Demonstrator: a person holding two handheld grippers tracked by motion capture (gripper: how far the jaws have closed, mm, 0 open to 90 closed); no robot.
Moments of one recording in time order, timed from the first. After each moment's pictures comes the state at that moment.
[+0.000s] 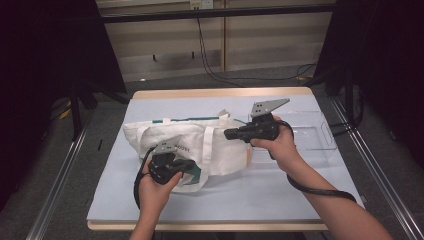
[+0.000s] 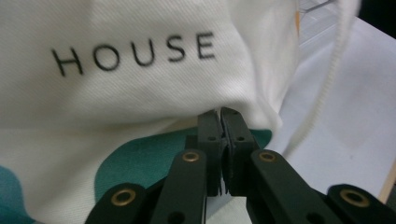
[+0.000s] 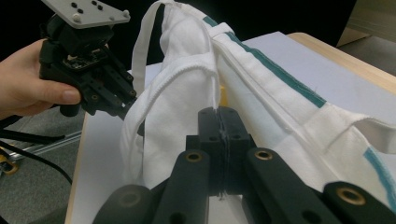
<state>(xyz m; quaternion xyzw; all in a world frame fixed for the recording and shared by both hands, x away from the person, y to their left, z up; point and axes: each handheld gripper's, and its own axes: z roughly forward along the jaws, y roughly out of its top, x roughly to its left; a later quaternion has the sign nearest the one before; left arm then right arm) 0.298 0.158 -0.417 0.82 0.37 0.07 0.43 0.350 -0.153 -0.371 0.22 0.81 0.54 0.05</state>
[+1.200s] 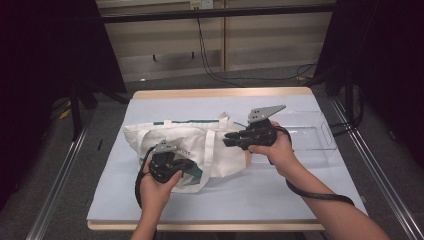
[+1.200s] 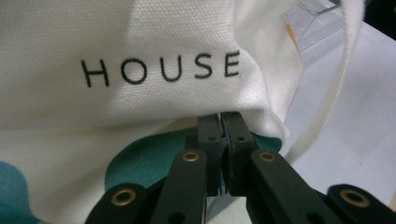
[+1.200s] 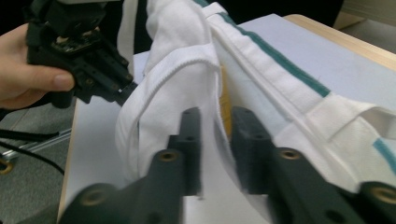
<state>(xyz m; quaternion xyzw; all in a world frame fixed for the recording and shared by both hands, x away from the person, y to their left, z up) 0.302 0.160 -0.423 0.82 0.38 0.07 0.43 0.347 -0.148 -0.387 0.24 0.82 0.52 0.05</state>
